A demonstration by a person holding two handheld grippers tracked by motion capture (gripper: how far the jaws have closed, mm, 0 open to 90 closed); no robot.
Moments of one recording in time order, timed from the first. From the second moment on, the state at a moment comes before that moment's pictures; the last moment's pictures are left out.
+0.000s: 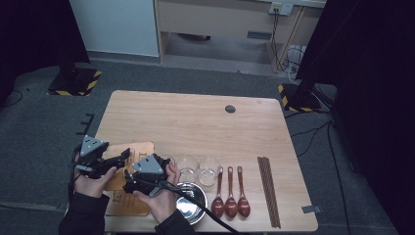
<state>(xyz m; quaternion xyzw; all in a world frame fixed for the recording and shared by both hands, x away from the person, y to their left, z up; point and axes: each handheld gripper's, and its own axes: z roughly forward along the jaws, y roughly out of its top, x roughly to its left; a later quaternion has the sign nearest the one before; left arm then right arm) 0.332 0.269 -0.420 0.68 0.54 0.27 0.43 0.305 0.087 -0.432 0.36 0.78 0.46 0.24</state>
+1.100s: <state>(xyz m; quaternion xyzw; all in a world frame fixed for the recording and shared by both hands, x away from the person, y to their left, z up) 0.368 0.206 -0.381 0.70 0.50 0.28 0.44 0.329 0.029 -0.401 0.37 0.75 0.47 0.29</state>
